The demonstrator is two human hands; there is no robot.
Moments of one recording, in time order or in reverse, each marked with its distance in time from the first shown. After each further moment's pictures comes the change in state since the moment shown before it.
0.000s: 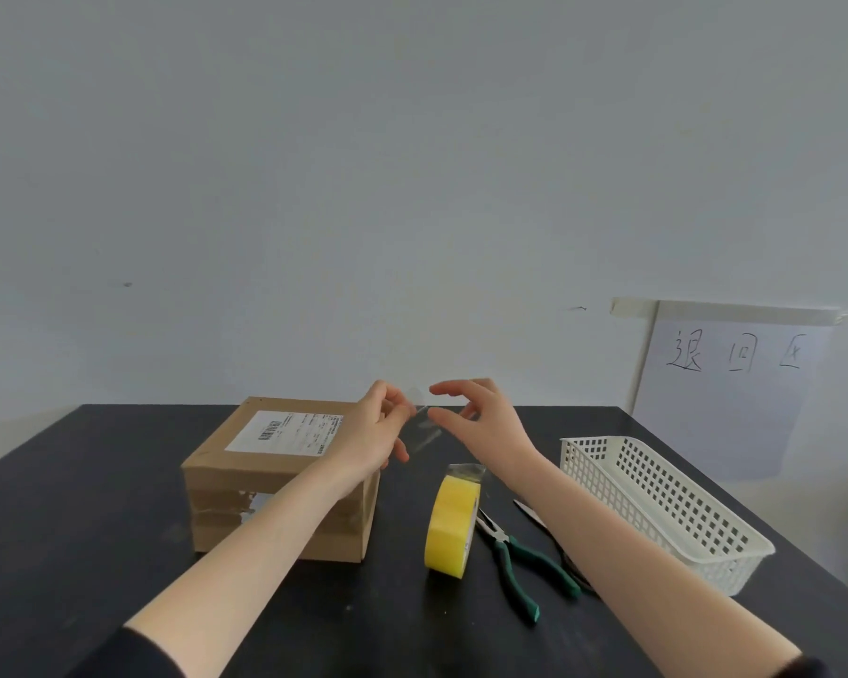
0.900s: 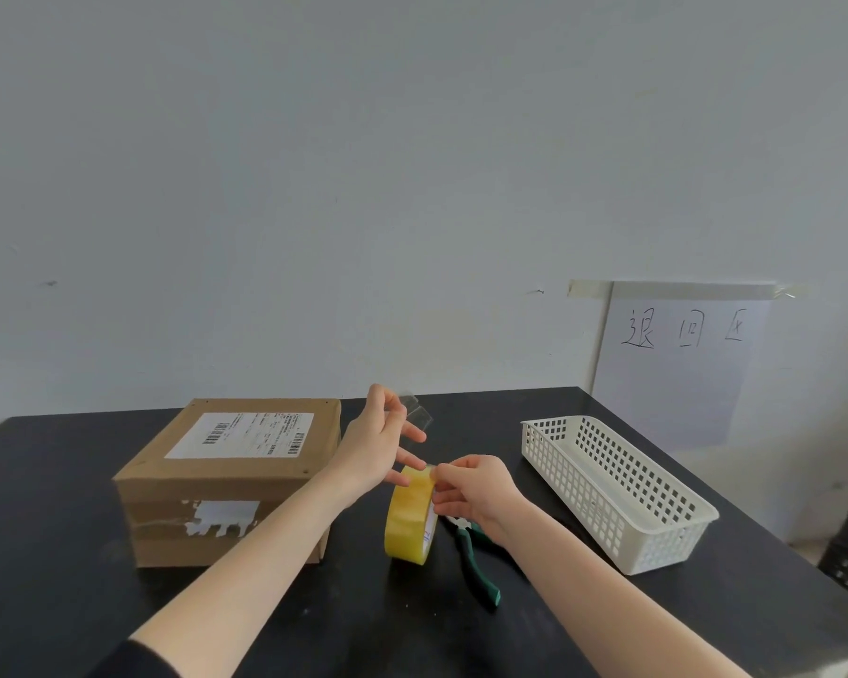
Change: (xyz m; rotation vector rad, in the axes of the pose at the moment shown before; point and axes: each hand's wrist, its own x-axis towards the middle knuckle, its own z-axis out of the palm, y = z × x) left_hand 0.003 0.006 0.052 0.020 -0.138 0.018; right_hand -0.035 0.069 0.005 0.475 -0.001 0.695
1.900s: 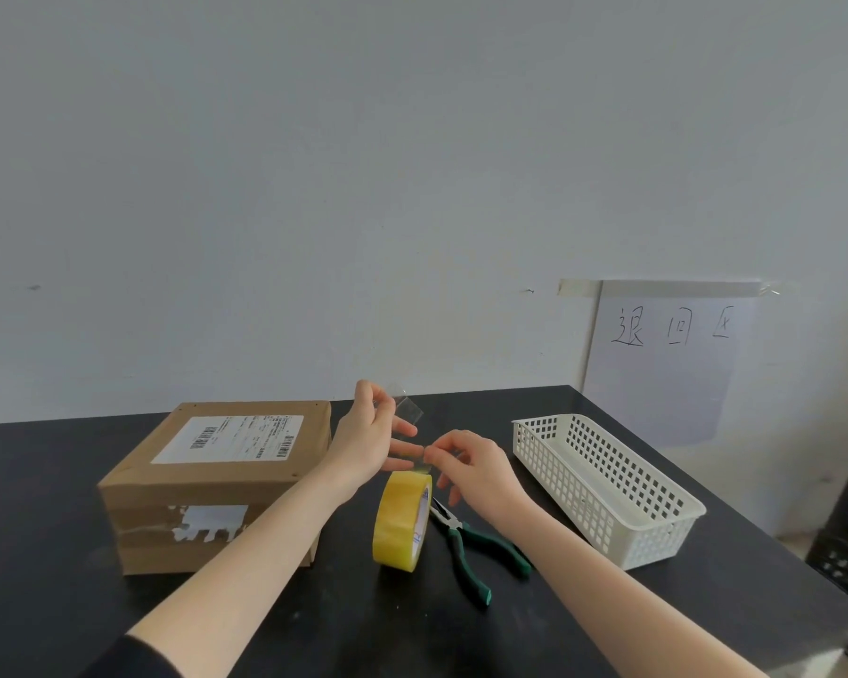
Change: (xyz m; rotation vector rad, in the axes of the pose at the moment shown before) left_hand 0.009 0.003 0.005 -0.138 0.060 -0.044; right_hand -0.014 -0.009 -0.017 -0.427 -0.011 -0.503
